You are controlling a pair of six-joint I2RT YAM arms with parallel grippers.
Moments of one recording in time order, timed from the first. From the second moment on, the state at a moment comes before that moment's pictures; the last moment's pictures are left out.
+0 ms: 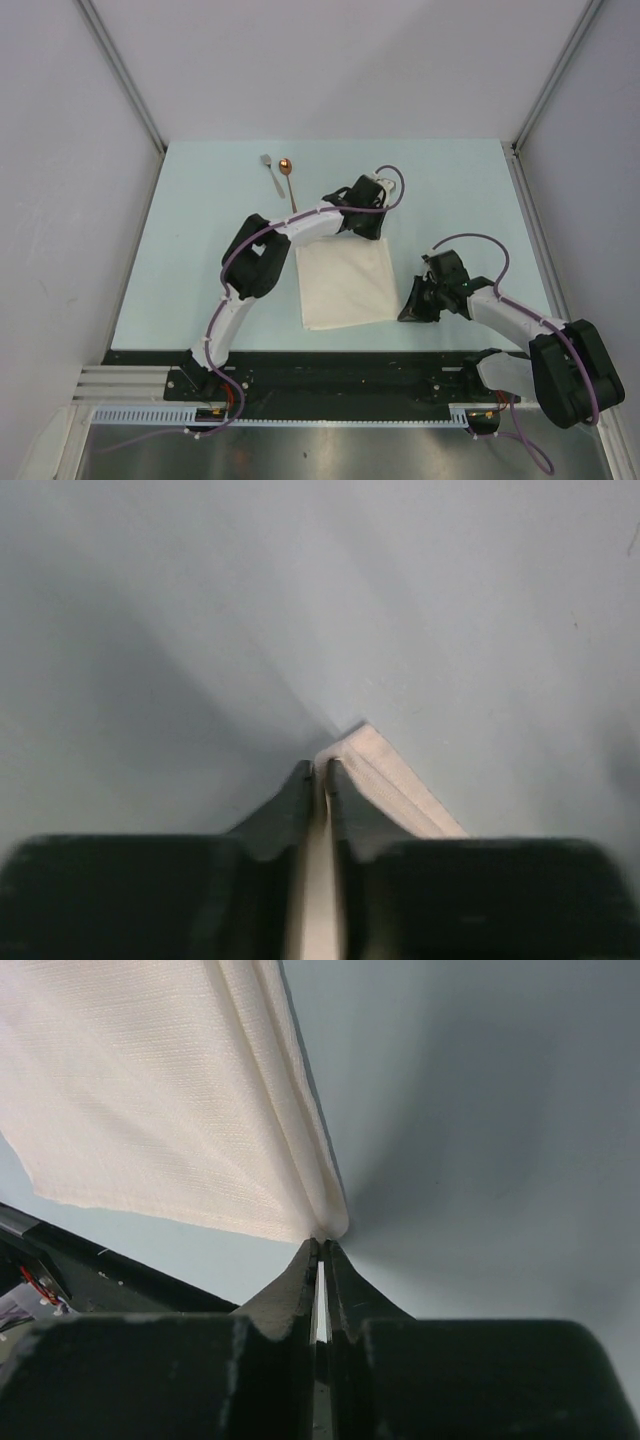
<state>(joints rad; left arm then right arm) -0.75 2.33 1.85 -0.37 0.11 -0.24 0.38 1.17 0.44 -0.36 -0.34 0.65</state>
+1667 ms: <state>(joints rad) -0.31 1.90 1.19 -0.30 0.40 -0.52 0.20 1.93 1.23 -0.30 -0.49 0.47</state>
